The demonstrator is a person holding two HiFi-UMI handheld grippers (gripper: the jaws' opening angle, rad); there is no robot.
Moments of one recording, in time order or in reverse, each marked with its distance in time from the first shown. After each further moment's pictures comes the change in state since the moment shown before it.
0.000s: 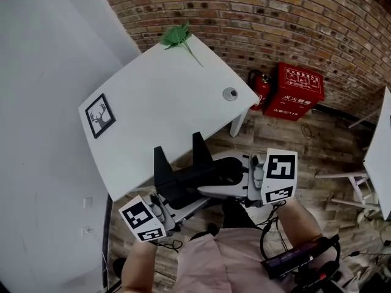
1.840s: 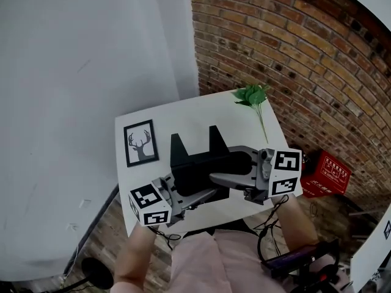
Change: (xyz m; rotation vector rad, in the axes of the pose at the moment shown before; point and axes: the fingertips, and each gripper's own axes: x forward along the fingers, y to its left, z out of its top) left arm -0.101 0.268 0.137 0.013 -0.136 0.207; right arm 0.202 -0.219 0.109 -0.018 0.142 0.206
